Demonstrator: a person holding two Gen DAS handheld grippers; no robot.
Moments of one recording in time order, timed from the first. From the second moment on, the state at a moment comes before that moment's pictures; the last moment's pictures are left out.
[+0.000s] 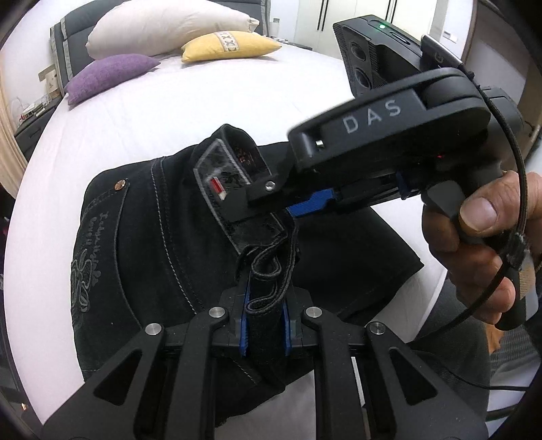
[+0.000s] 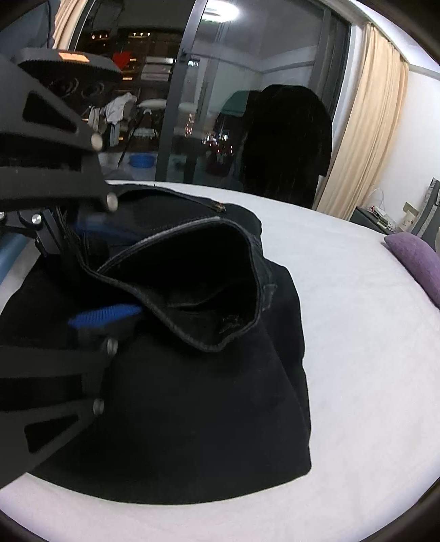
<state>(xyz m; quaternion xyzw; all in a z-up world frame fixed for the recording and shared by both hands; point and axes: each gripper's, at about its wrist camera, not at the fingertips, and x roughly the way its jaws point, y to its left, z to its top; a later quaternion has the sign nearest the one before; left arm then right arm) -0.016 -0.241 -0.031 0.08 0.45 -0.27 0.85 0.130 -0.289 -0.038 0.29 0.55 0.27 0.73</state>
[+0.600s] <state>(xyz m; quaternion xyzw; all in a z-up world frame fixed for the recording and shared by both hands) -0.014 -0.283 -0.019 0.11 0.44 -0.30 0.84 0.111 -0.353 -0.024 0.31 0.52 0.25 0.76</state>
